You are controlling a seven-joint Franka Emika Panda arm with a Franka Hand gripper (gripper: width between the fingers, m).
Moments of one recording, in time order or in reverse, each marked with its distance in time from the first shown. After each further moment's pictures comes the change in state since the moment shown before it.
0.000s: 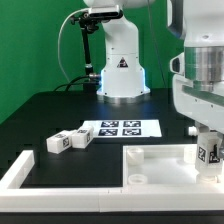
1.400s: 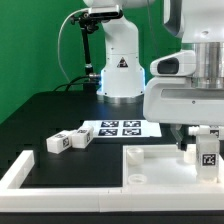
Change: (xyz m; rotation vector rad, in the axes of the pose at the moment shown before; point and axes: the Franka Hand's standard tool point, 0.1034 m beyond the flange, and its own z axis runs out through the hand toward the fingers) arm 0.014 -0.006 -0.004 -0.021 0.049 -1.026
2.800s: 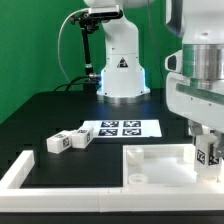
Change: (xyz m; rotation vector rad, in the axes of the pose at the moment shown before) arm -0.006 0.000 0.000 -0.026 -0.013 0.768
